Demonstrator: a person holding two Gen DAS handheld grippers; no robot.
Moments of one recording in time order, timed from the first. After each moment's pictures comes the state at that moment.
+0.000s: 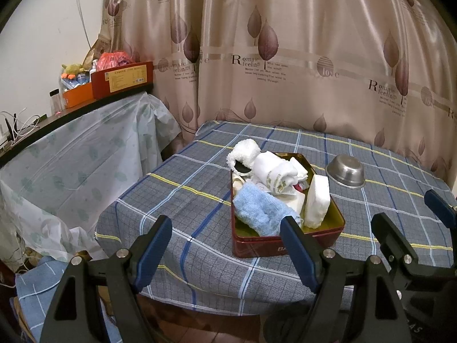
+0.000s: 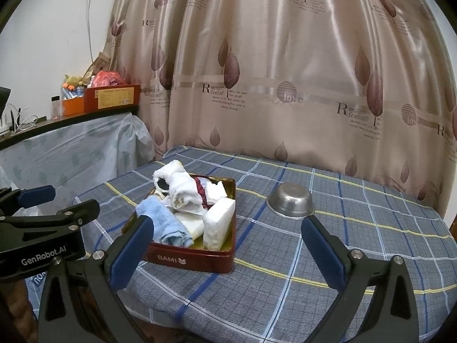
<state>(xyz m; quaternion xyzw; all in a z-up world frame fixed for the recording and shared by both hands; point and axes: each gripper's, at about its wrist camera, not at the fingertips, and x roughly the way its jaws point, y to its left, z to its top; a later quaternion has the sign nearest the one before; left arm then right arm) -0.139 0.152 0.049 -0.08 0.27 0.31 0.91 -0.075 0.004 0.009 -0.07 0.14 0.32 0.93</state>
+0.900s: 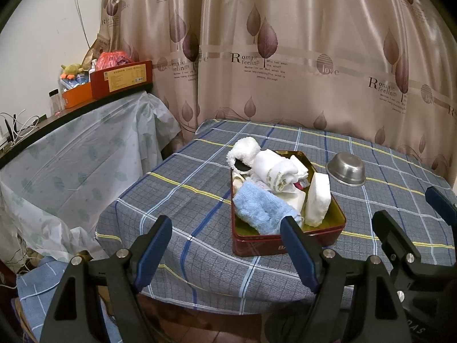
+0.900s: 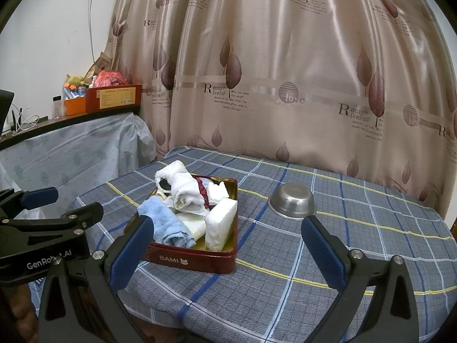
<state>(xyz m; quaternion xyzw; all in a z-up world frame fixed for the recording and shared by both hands) -0.141 0.154 0.047 -0.09 0.27 0.31 0.91 -0.074 0.005 0.010 -0.07 0.14 0.32 0.93</state>
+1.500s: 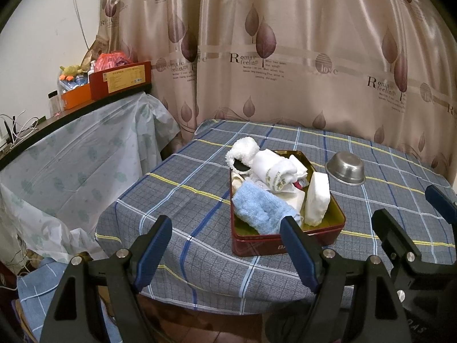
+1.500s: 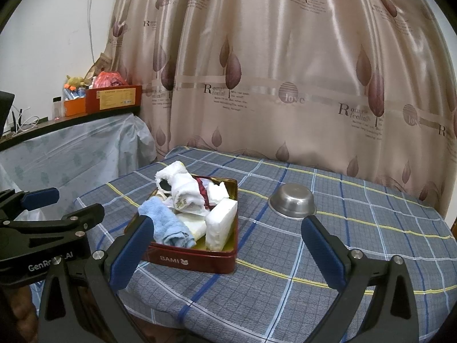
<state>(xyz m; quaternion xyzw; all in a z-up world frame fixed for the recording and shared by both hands) -0.140 0.154 0.046 -0.08 0.27 0.30 0.91 -0.074 0.004 0.010 -0.07 0.14 0.33 0.93</state>
